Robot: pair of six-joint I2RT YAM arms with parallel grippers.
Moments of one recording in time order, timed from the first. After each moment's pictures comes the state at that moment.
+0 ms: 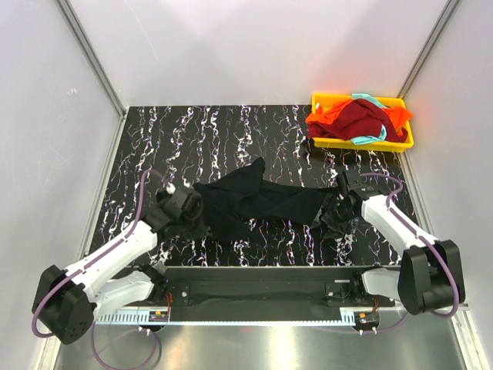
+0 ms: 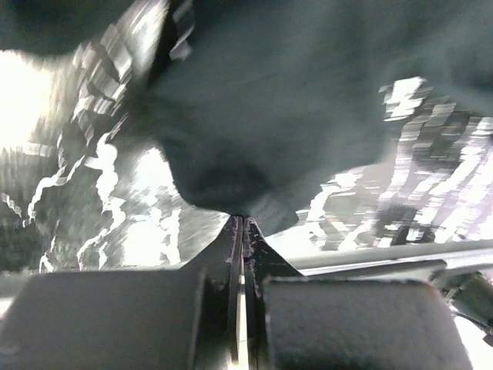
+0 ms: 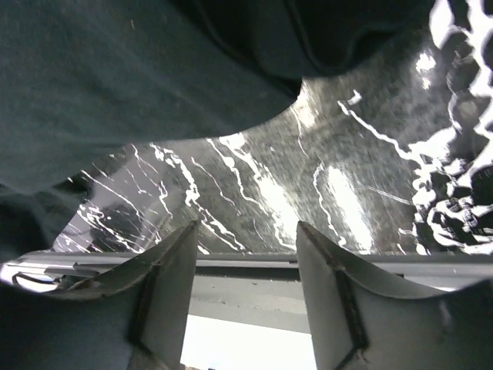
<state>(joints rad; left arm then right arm) -0.60 1.00 0.60 -0.67 0.02 -0.97 0.22 1.23 0.73 -0.80 -0.23 0.75</state>
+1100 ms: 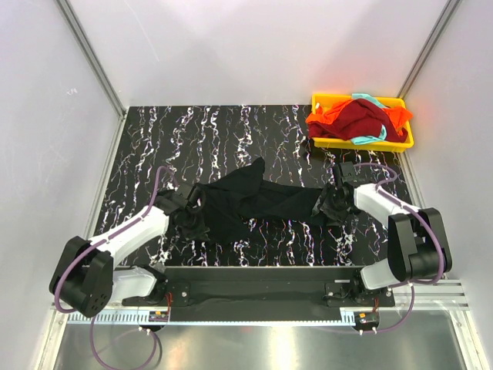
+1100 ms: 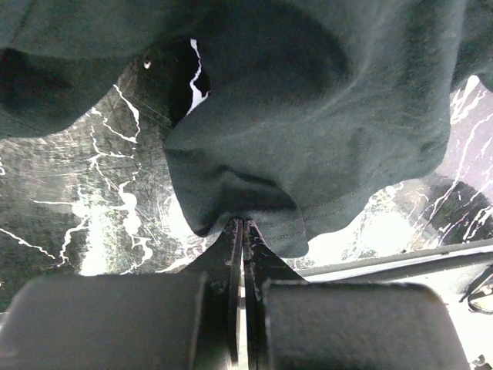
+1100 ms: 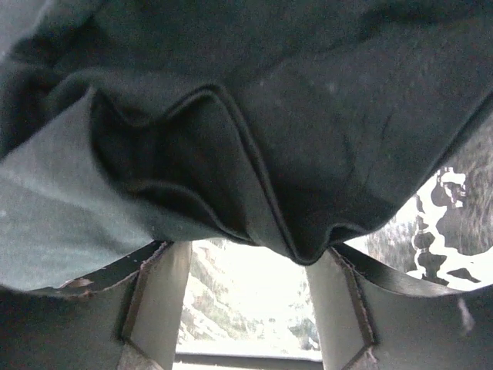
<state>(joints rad) -0.50 1.22 0.64 -0.65 0.14 -0.75 0.18 1.47 0.78 -0.57 -0.09 0.69</state>
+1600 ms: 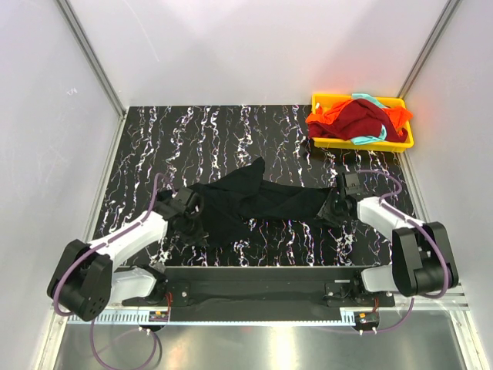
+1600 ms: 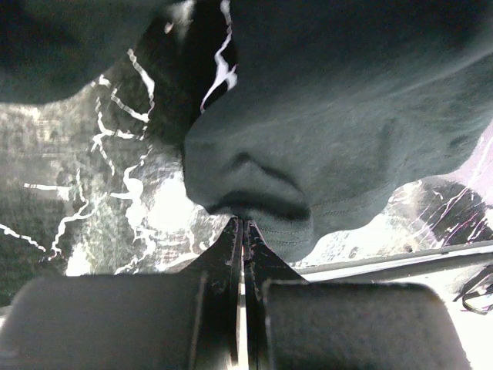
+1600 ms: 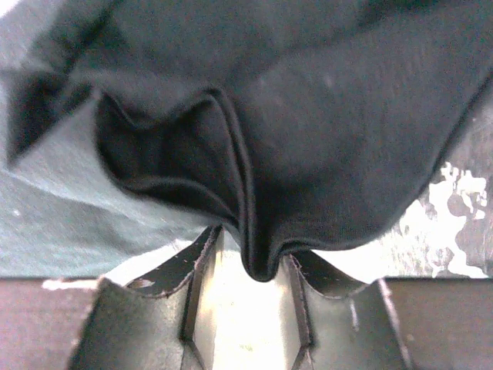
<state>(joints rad) -0.50 1.20 0.58 -0.62 0.15 -0.80 0.18 1.37 0.63 -0.39 -0.11 0.74</state>
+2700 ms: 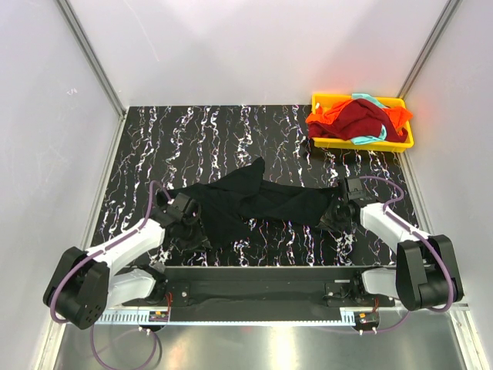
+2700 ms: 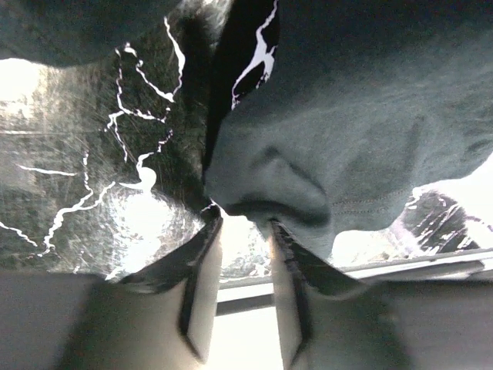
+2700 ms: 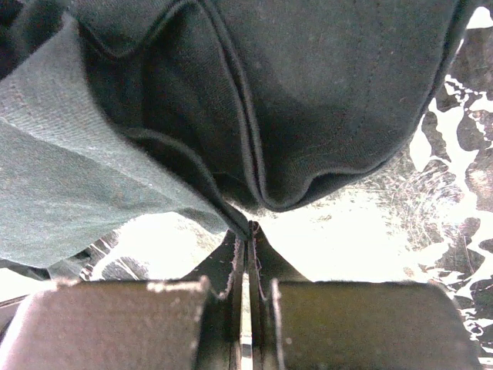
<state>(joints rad) -0.50 1.13 0.49 -0.58 0.15 -0.89 0.18 1.27 0.58 -0.47 -0.18 0.77</state>
